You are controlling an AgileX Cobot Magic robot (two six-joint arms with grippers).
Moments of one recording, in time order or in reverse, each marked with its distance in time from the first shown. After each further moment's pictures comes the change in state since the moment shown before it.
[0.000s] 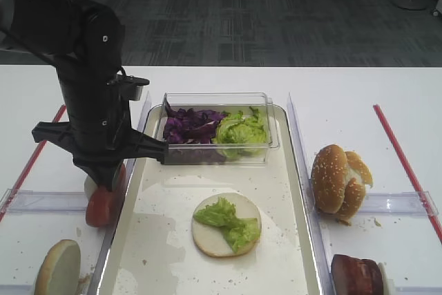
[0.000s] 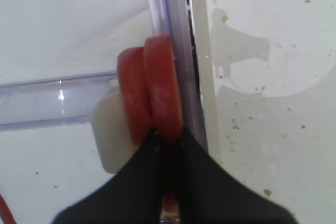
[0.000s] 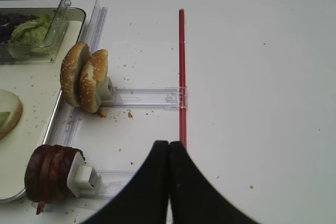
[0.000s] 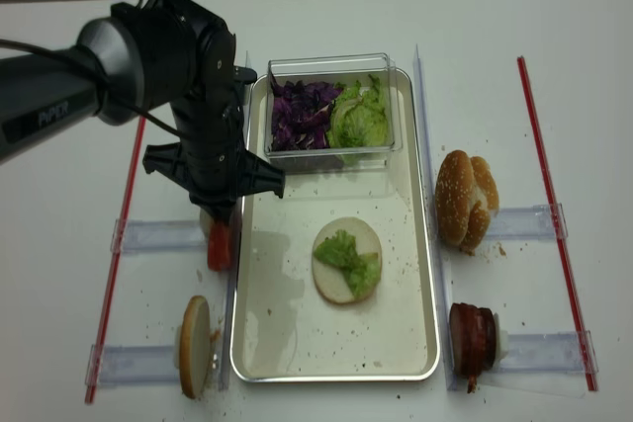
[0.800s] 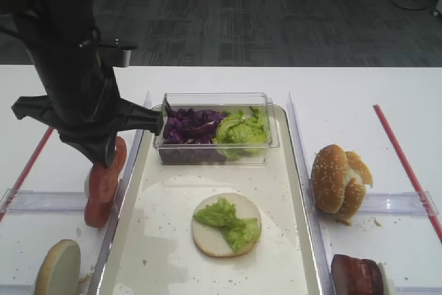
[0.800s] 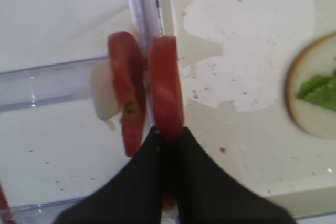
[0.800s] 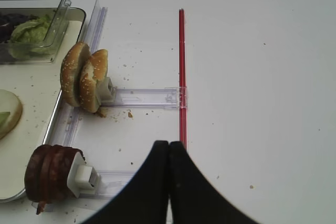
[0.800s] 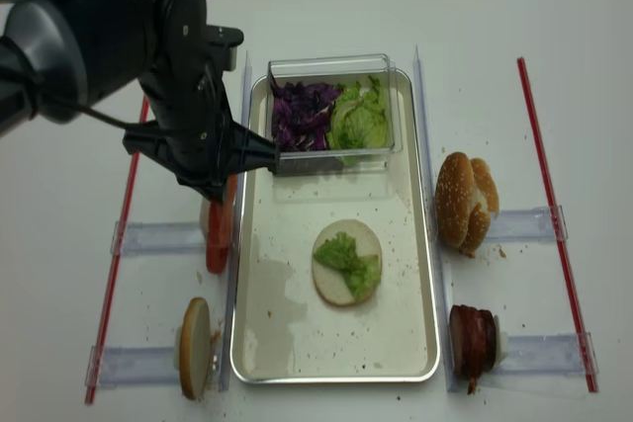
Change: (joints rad) left arm 0.000 -0.158 0.000 -0.053 0.048 0.027; right arm 0.000 0.000 0.000 0.000 0.000 0.000
